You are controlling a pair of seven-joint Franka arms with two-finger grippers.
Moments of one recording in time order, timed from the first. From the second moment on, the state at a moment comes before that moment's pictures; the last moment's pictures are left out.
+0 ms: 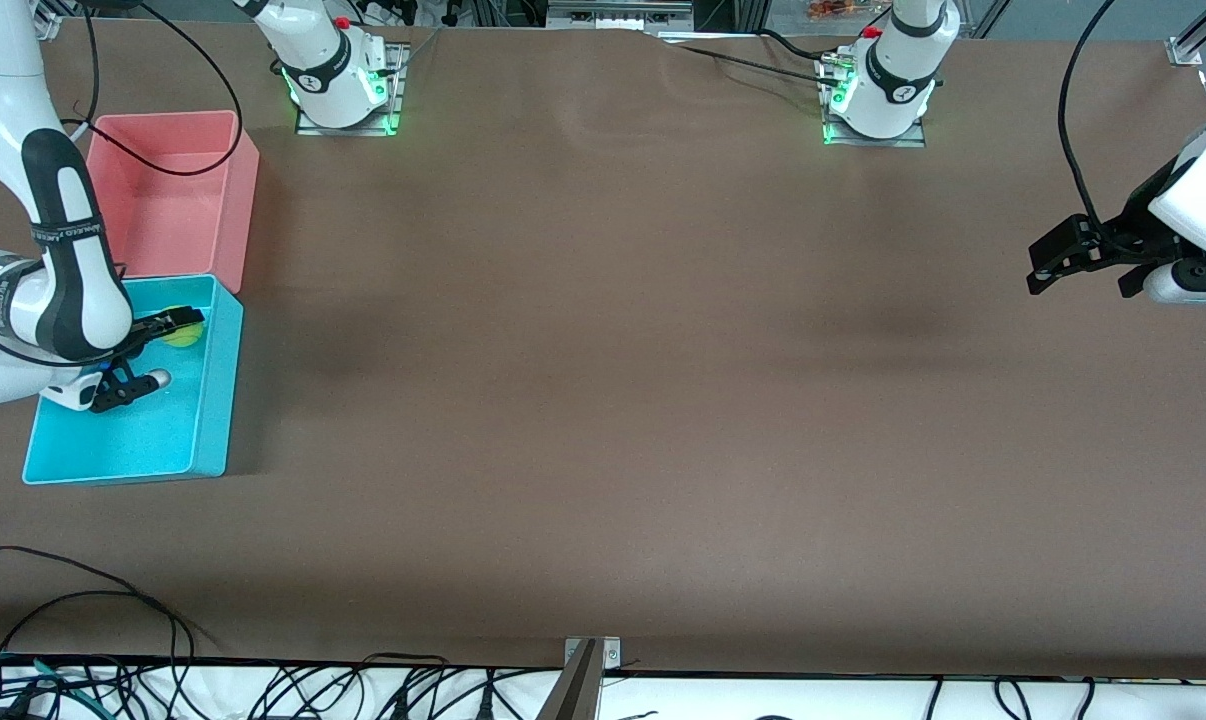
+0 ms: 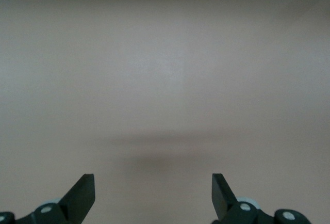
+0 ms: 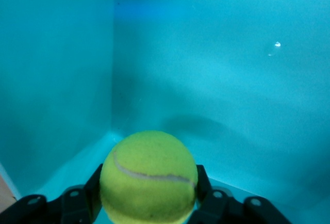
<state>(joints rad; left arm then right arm) 0.05 0.07 -0.12 -1.51 0.00 1.64 -0.06 -0.21 0.65 -0.11 -1.67 -0.01 1.77 -0.65</state>
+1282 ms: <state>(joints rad) 0.05 0.07 -0.12 -1.51 0.00 1.64 -0.06 -0.11 0.58 -0.09 -1.30 0.00 1.60 -0.58</state>
